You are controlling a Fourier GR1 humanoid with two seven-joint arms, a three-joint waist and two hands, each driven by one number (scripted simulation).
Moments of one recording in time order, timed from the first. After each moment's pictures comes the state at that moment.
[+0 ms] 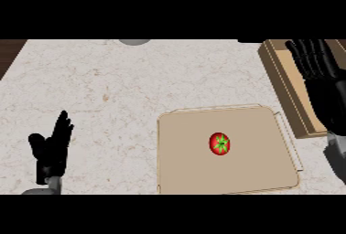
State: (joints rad) left arm 0.00 0.25 -0.02 -1.33 0.14 0.30 0.03; right arm -0.36 -0.58 0.20 -1.68 -0.36 -0.14 -0.14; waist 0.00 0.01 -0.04
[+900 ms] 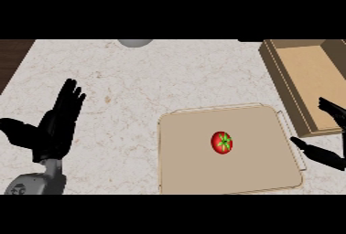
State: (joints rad) left arm -0.10 0.23 -0.05 -1.61 0.23 0.22 0.15; right arm -0.02 -0.56 0.02 -1.29 -0.21 -0.21 -0.58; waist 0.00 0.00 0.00
